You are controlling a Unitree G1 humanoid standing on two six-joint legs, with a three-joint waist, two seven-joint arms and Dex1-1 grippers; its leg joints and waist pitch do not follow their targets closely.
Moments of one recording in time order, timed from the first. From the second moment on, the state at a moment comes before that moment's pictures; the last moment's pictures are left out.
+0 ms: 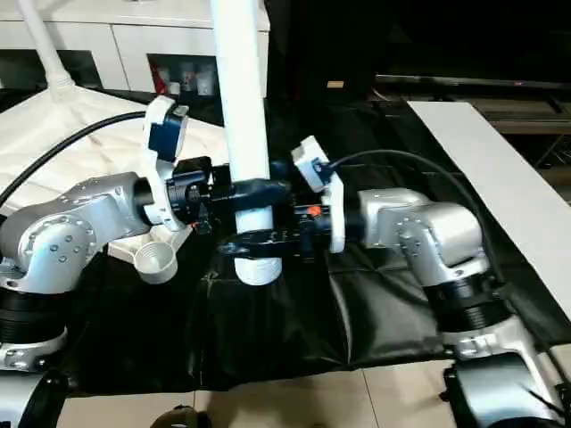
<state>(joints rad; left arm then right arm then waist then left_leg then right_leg) -0.64 0.33 -0.06 -0.10 -0.78 0.81 -0.94 -0.68 -0.45 0.21 0.06 0.71 0.86 1.18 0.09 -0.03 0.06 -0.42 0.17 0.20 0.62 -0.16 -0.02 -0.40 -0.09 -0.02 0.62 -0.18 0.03</state>
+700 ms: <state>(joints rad) -0.64 0.32 -0.03 -0.08 -0.79 0.85 -0.90 -0.71 -0.43 0.22 0.08 0.66 0.84 1.20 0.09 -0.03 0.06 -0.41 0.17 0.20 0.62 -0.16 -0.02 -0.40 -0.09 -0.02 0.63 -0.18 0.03</state>
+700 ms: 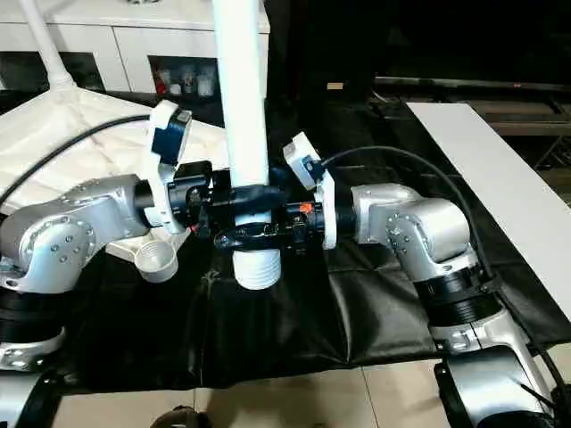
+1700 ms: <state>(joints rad) -0.67 0.30 0.07 -0.04 -0.83 0.85 -0.81 -0.68 -0.38 0.23 0.12 0.57 0.73 1.12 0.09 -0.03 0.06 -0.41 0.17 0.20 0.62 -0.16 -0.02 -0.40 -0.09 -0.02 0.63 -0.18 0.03</state>
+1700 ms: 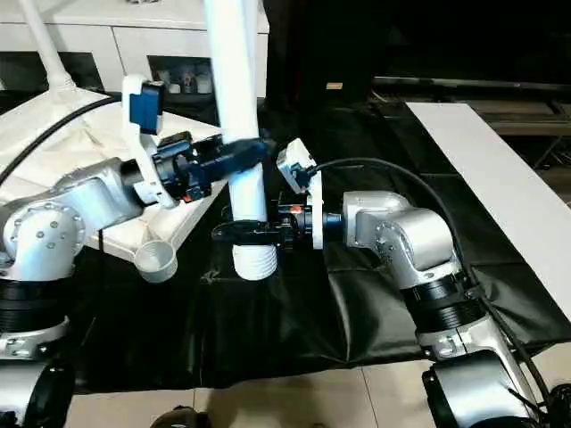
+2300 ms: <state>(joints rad) -0.68 0.34 0.04 -0.04 -0.84 0.87 -0.90 -0.74 -0.42 0.24 0.13 0.54 0.71 1.21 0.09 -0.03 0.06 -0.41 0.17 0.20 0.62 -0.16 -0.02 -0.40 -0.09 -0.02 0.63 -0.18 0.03</state>
